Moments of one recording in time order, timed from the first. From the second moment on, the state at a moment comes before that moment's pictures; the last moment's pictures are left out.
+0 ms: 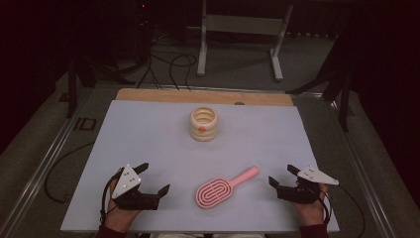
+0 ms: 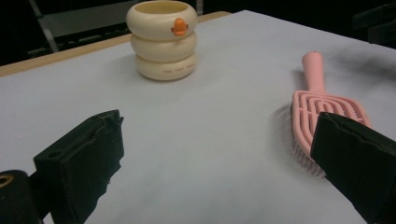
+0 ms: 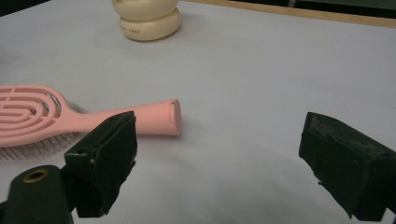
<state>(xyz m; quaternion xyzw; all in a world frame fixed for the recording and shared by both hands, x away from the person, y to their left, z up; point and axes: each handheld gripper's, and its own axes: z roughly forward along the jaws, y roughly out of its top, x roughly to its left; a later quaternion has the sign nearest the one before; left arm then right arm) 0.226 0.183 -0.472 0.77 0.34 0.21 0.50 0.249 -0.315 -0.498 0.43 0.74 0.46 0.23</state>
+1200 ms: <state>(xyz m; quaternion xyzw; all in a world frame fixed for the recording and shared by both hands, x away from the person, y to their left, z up) 0.221 0.096 -0.498 0.83 0.25 0.07 0.49 0.250 -0.312 -0.500 0.43 0.74 0.46 0.23</state>
